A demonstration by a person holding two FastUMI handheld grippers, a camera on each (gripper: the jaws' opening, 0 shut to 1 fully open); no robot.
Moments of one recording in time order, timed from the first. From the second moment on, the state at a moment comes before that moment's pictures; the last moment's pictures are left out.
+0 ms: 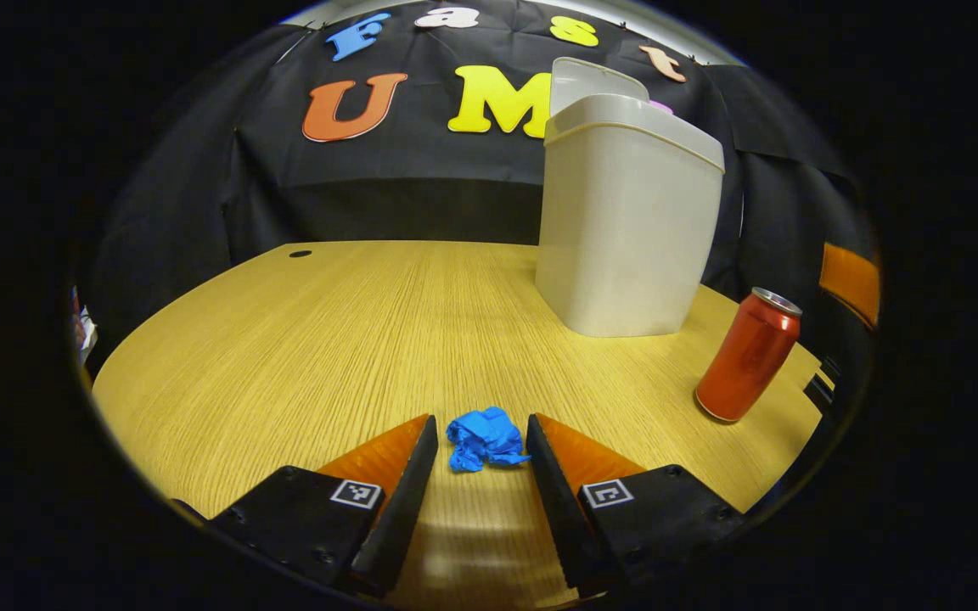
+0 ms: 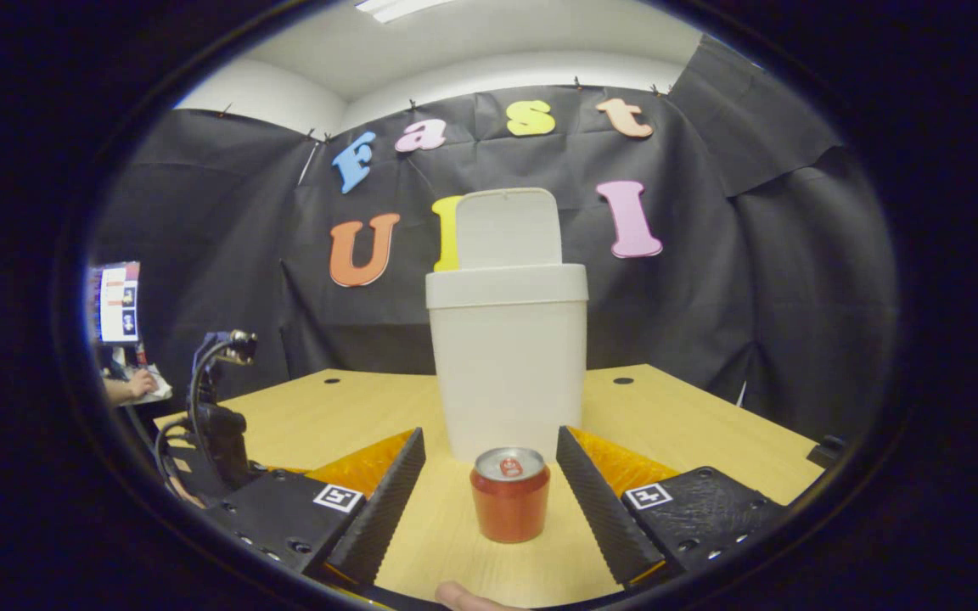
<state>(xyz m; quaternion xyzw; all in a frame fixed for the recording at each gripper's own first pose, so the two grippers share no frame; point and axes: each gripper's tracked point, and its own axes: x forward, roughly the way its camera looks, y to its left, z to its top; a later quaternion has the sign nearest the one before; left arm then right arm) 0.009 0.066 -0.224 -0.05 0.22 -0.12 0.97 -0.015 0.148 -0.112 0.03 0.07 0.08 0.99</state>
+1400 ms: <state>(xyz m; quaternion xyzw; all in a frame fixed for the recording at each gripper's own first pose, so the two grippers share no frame) 0.009 0.114 -0.166 -0.04 0.15 0.00 0.99 0.020 0.132 -0.150 -0.02 0.12 0.07 0.99</state>
